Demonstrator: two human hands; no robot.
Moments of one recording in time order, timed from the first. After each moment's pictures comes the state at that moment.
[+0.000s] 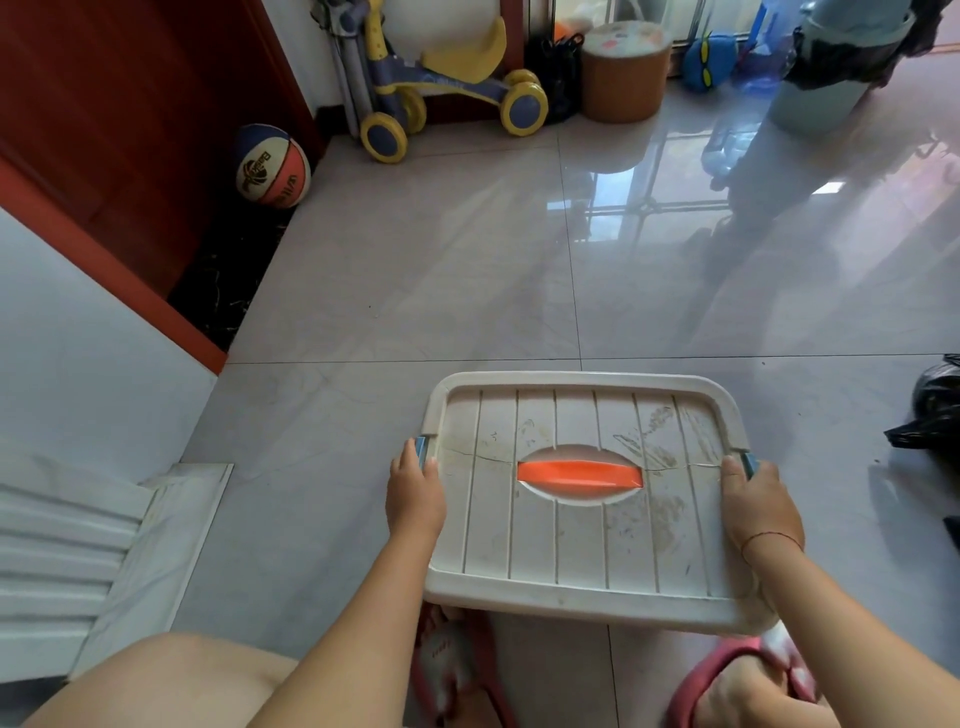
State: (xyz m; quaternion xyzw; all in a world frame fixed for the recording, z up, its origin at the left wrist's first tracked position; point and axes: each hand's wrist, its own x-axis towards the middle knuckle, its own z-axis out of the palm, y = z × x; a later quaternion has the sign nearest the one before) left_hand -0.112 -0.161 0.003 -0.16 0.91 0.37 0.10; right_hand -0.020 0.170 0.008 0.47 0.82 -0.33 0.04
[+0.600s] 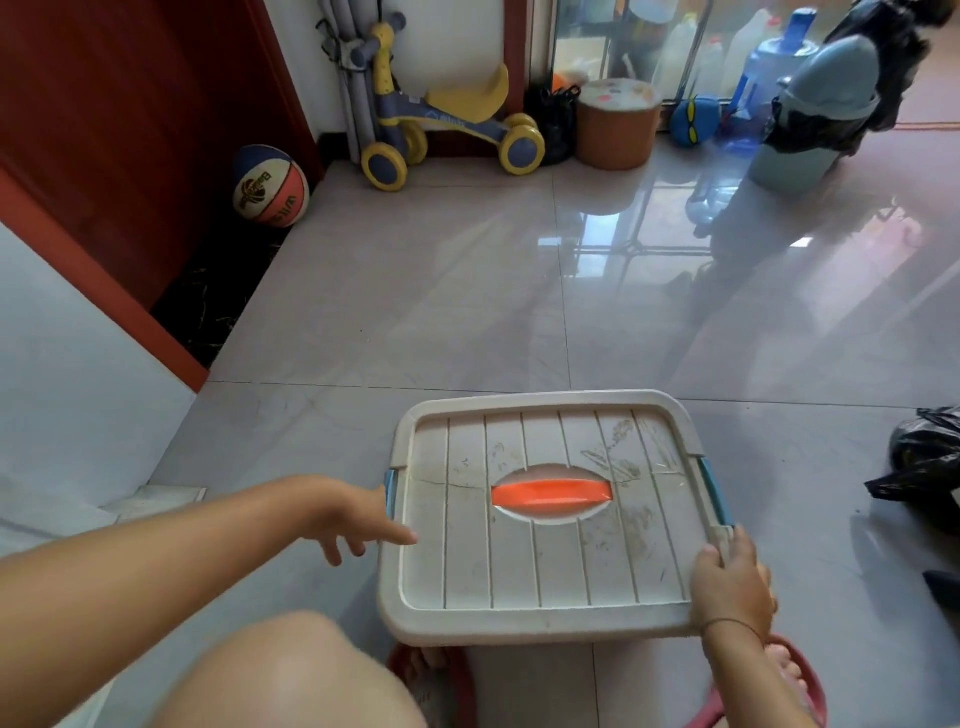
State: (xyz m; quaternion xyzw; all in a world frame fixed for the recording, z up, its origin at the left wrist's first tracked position) left_hand -0.165 -0.215 0.076 -0.04 0.79 0.15 0.59; right_hand 0.004 0.120 0.020 0.53 0.77 -0.36 -0.01
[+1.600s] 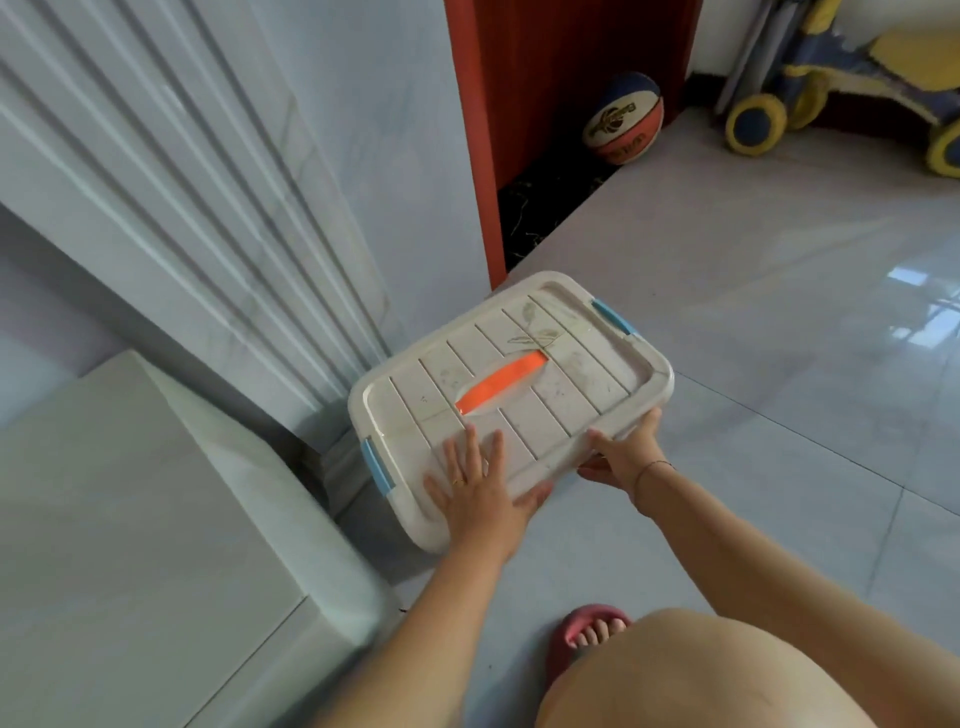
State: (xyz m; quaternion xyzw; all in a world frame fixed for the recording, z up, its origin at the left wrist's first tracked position) left_hand -0.053 -0.338 0.006 -0.27 0.94 0.19 0.11; right_hand -0.168 -0.205 0.030 0.17 0.69 -0.63 0.31
